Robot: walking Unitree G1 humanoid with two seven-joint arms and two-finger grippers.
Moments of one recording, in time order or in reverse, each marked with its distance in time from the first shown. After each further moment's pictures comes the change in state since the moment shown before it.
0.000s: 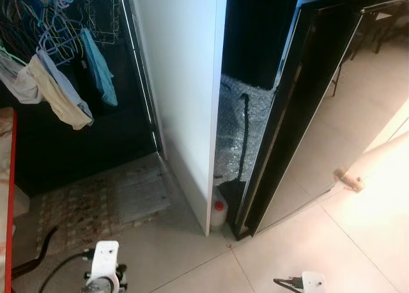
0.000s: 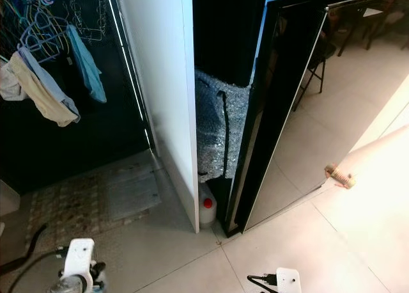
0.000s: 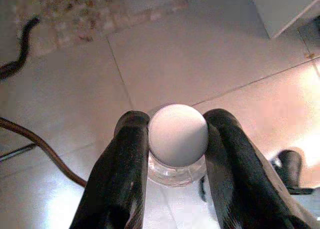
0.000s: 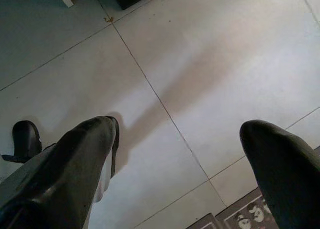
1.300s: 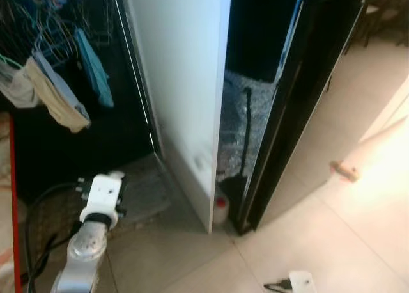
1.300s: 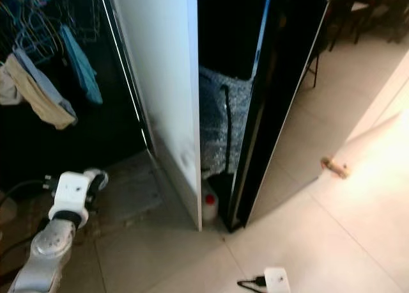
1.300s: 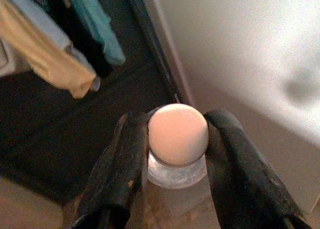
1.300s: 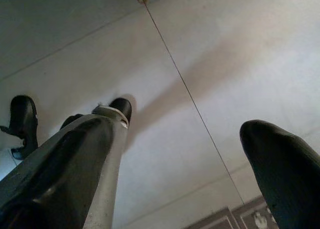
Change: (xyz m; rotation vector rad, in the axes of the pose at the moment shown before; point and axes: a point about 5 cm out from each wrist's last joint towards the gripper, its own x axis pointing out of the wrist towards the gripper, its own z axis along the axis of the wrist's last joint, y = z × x) left arm -0.063 0.004 0.141 0.210 -0.752 0.042; right arm 0.001 0.013 0.000 -0.111 0.033 0.078
